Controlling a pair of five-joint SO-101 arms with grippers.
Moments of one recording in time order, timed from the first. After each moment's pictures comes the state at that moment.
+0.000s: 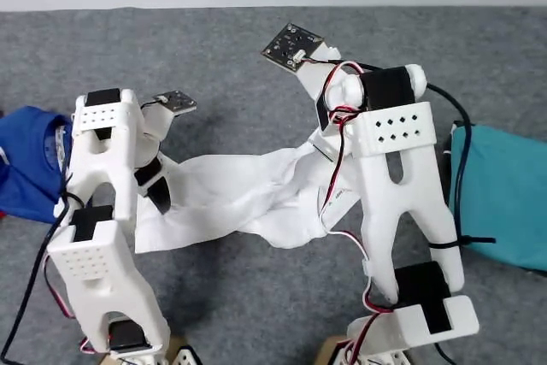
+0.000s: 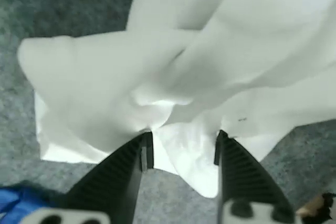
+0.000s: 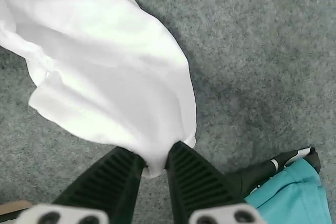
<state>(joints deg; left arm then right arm) -12.7 29.0 -6.3 93.5 -39.9 -15.4 -0.7 -18.0 98.2 36.4</state>
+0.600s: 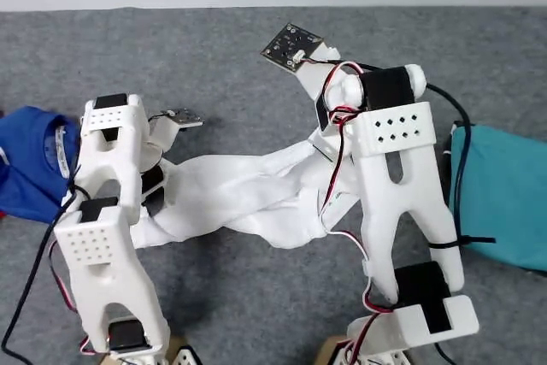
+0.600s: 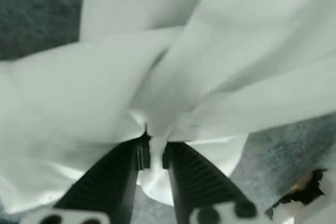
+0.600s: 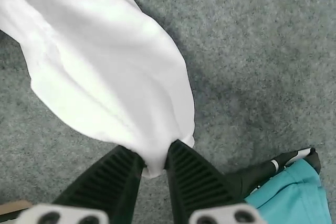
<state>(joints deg) -12.7 36.7 -10.2 98.8 -43.6 -15.4 -0.7 -18.0 98.2 36.4</state>
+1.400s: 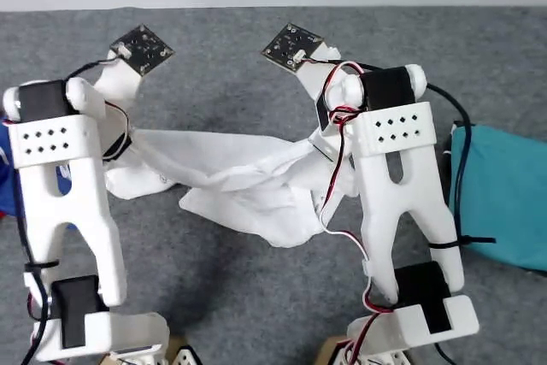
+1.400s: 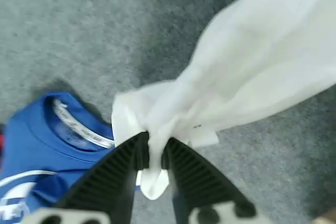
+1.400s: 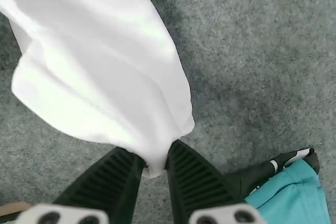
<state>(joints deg) -13.8 -3.2 -6.9 99.2 -40.7 -15.4 -0.7 -18.0 97.6 36.4</state>
